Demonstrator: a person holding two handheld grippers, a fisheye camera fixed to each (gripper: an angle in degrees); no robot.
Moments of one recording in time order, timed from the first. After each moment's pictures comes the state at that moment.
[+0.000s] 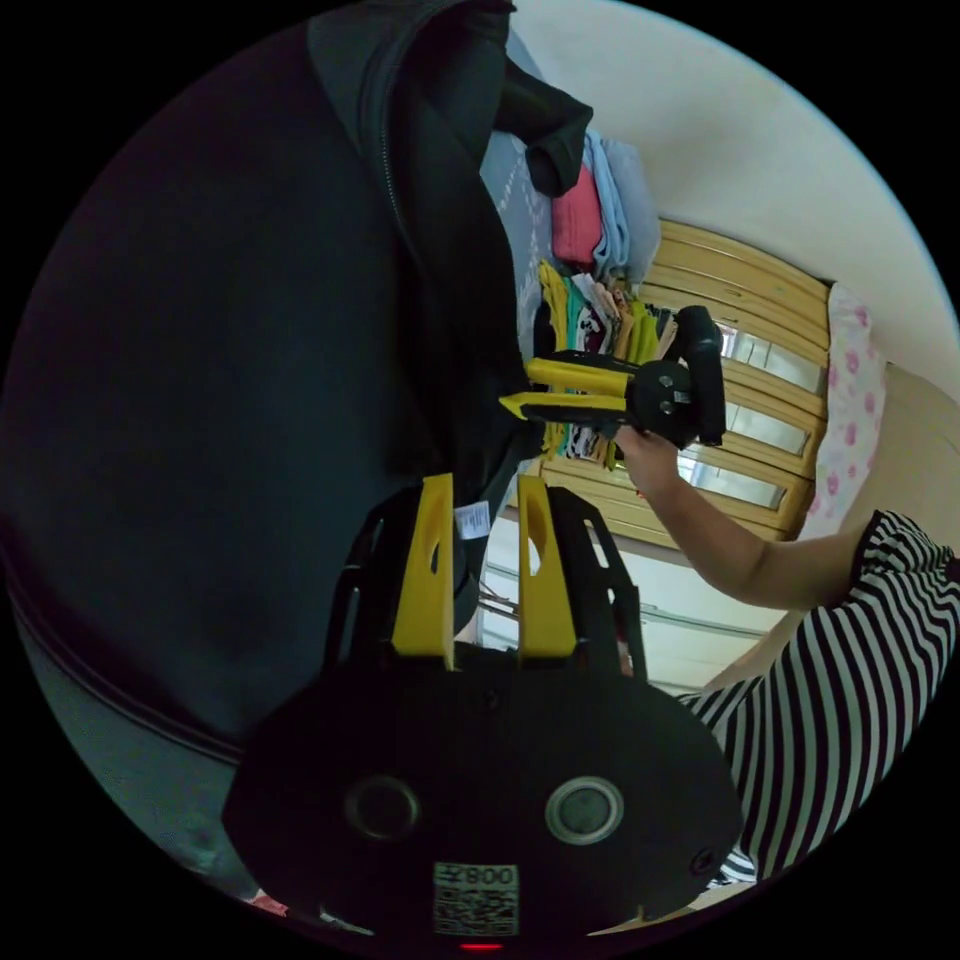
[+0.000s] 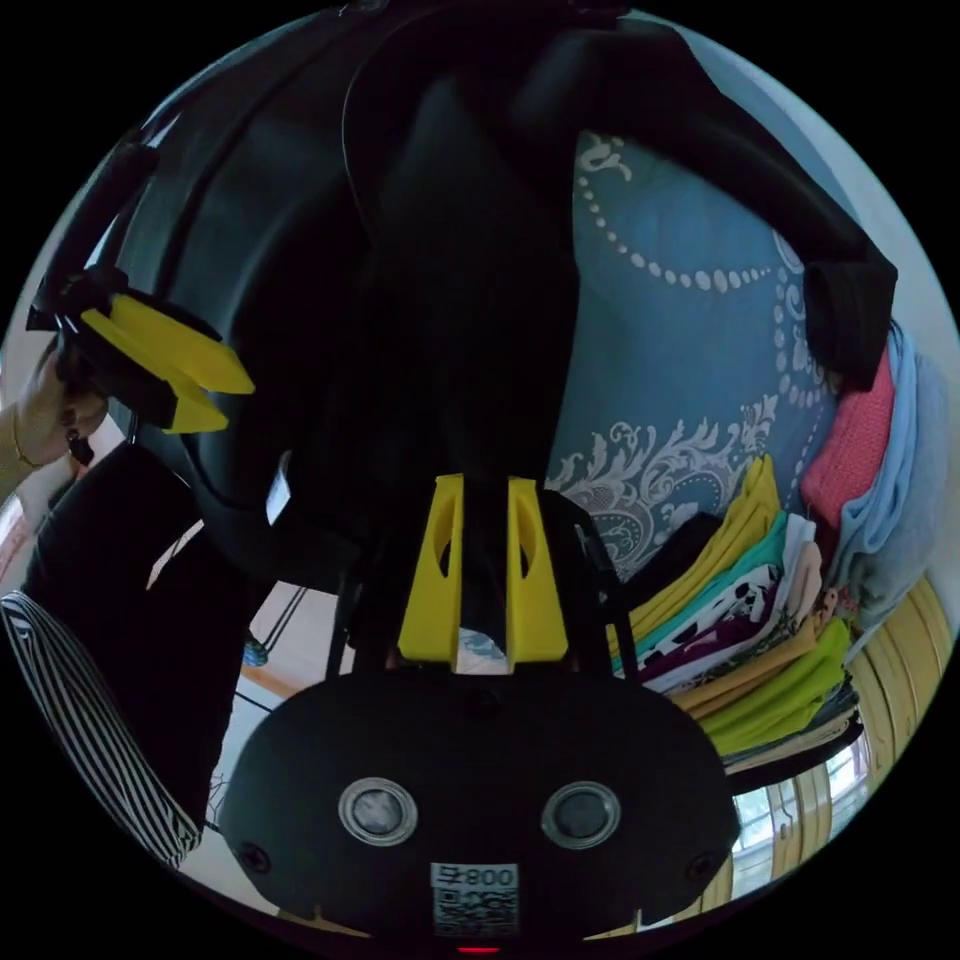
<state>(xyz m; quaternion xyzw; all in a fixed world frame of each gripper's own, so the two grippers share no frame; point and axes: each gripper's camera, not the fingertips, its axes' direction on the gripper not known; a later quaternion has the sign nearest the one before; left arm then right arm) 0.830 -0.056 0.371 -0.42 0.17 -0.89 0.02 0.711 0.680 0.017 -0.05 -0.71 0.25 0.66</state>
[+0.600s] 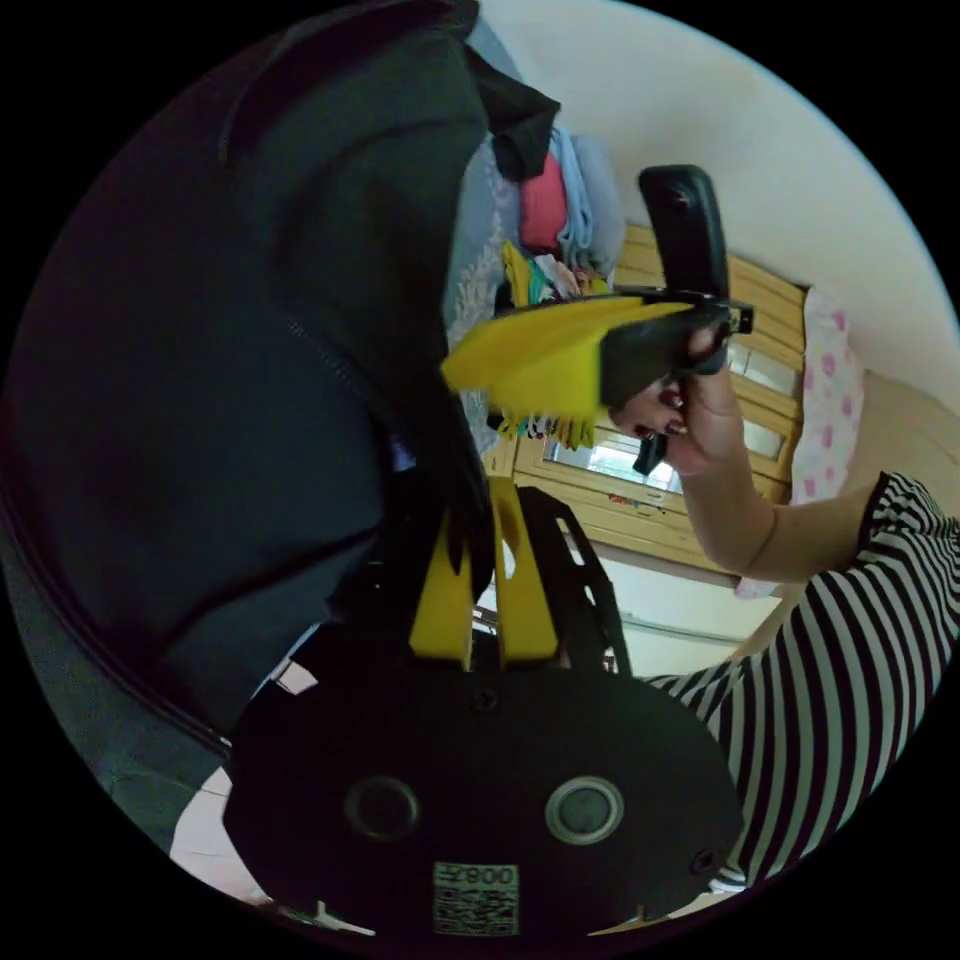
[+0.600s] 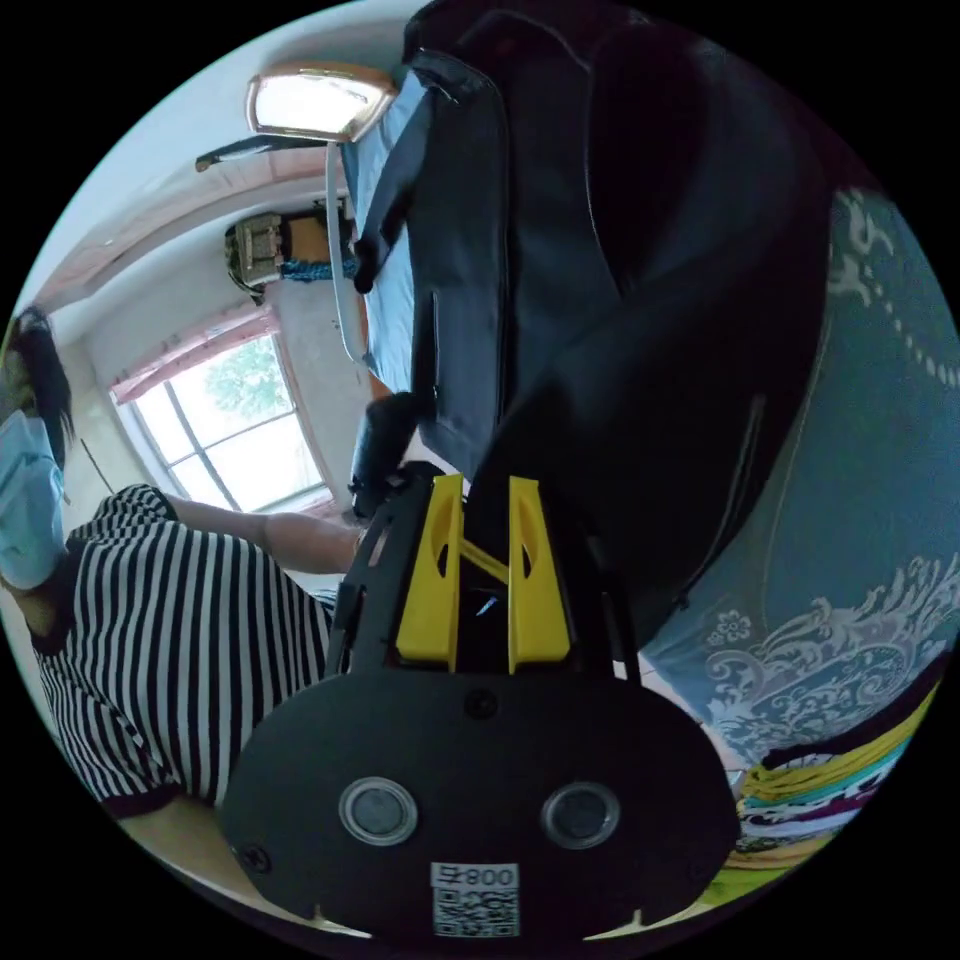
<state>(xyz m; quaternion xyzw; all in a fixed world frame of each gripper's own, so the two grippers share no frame) 0.834 -0.166 0.361 -0.39 0.14 -0.91 0.01 0.753 0.683 0.048 0.13 -0.93 0.24 0.24</state>
